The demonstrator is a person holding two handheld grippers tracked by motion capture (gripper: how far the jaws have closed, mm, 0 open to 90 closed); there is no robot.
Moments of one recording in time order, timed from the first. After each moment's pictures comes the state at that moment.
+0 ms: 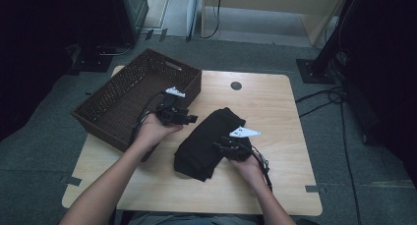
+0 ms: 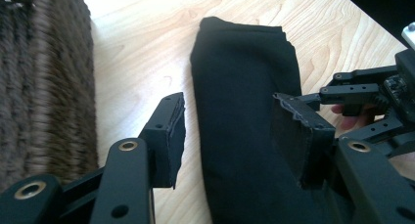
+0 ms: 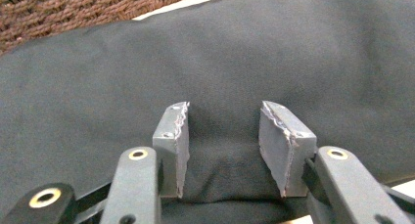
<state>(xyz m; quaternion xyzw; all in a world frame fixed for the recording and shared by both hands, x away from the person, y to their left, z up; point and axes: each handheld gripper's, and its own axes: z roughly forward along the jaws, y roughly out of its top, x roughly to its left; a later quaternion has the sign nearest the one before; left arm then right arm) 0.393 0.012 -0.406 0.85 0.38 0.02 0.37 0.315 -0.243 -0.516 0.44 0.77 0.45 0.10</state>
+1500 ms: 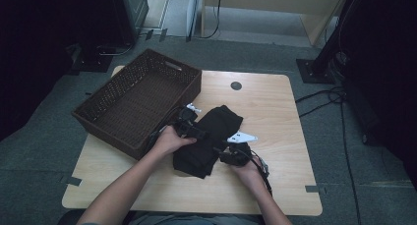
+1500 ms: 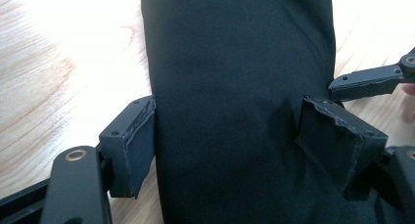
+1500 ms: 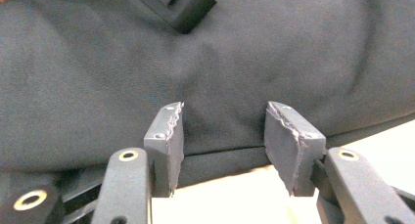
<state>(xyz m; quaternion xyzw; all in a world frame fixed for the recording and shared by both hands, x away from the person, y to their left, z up) 0.405 -0.027 -0.482 0.88 0.36 0.00 0.32 0.301 -0.239 -0.522 0.43 0.79 0.42 0.13</state>
